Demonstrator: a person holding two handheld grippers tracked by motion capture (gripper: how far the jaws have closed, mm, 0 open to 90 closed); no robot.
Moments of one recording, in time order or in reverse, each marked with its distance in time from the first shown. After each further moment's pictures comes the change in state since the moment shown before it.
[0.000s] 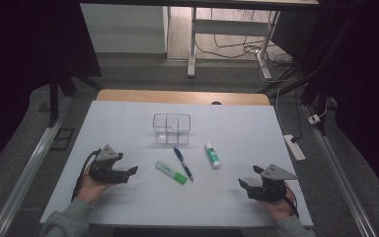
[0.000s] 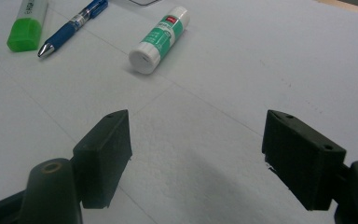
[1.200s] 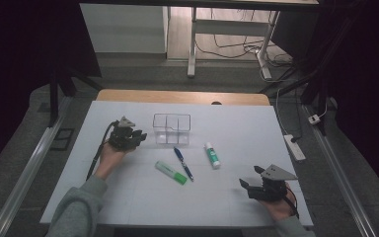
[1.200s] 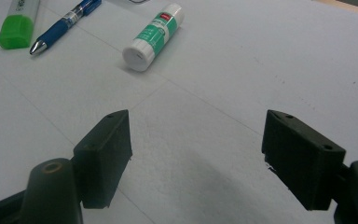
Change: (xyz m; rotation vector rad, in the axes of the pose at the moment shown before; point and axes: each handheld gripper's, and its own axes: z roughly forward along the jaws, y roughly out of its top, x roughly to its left) left arm 0.040 0.070 0.066 -0.002 0.059 -0.050; right arm 0.000 -0.001 -0.001 0.005 -0.022 -0.001
